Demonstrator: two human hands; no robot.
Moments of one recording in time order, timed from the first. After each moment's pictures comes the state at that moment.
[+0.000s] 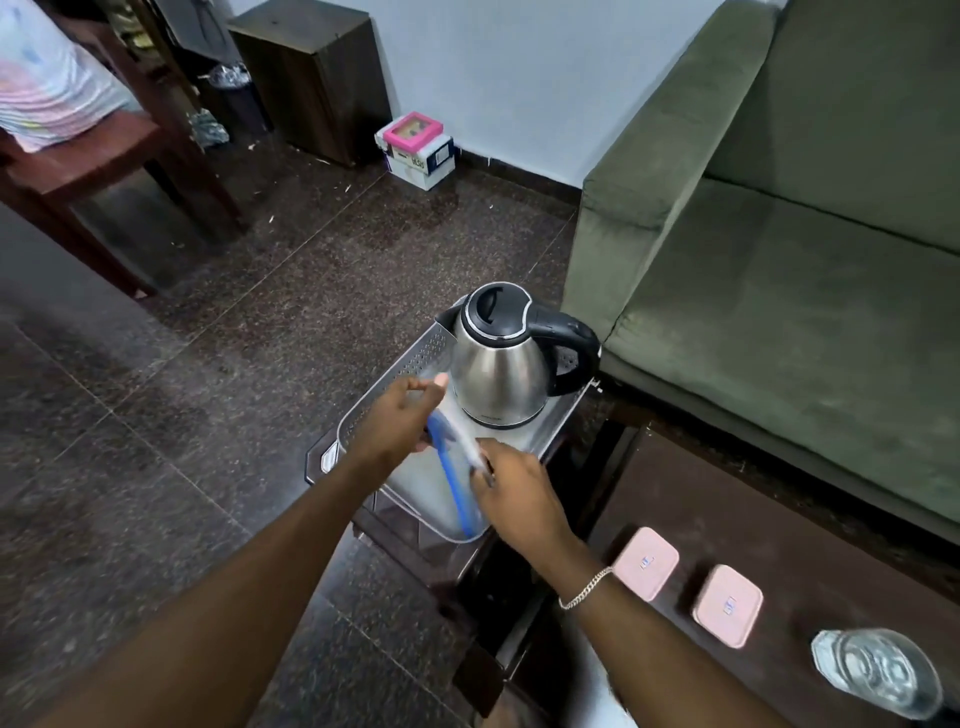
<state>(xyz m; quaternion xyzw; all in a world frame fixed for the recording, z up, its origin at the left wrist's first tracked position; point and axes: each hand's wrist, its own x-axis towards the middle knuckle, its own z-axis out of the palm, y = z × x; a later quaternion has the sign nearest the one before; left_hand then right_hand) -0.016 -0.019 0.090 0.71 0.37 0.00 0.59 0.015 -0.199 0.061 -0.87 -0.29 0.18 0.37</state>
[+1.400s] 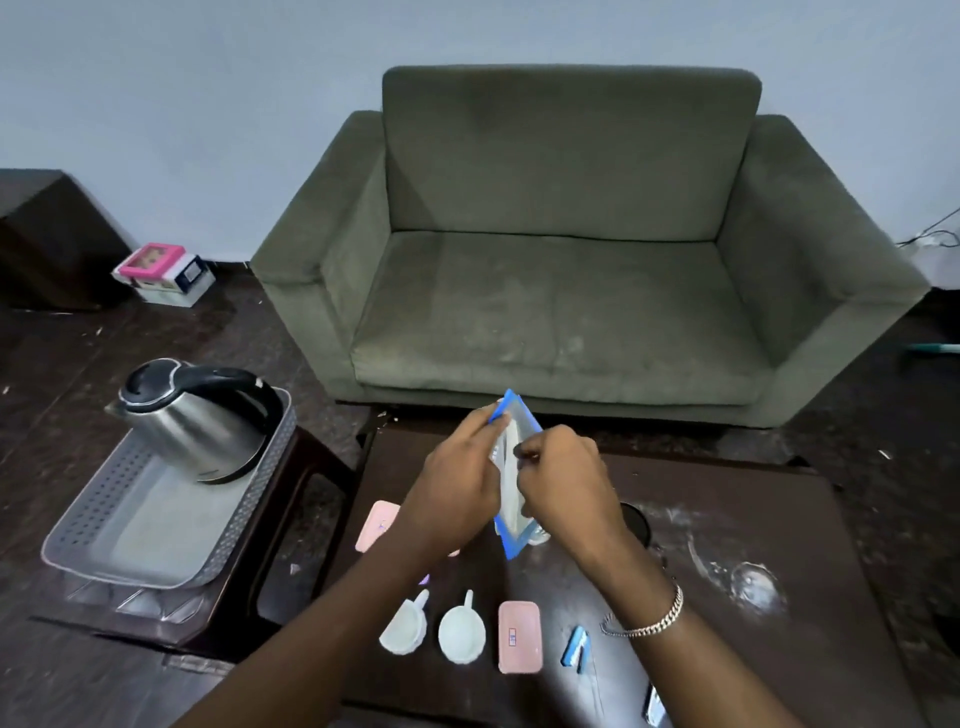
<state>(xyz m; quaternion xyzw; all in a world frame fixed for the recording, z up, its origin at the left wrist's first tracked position) -0.013 -0.480 0.202 0.93 -0.10 -0.01 0.36 -0.011 -0.622 0.219 -0.94 0.06 0.08 0.33</state>
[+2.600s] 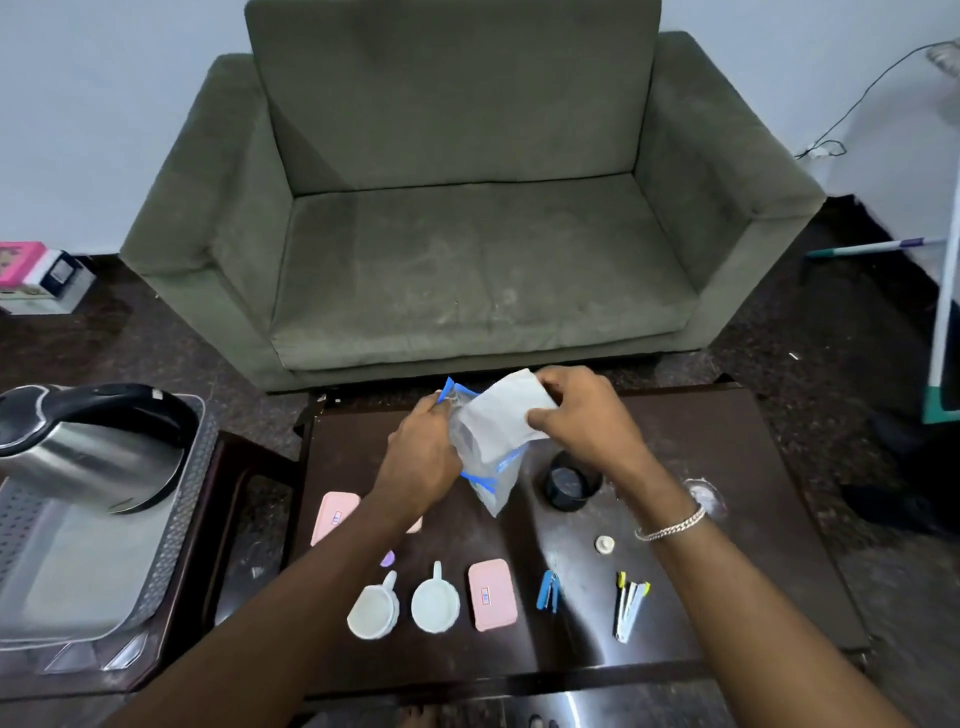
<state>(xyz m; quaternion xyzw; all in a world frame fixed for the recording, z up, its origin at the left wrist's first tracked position) 0.021 -0.507 0.170 0.95 -0.04 -0.16 0.26 0.019 -0.708 0.197 -0.91 0.05 0.05 0.40</state>
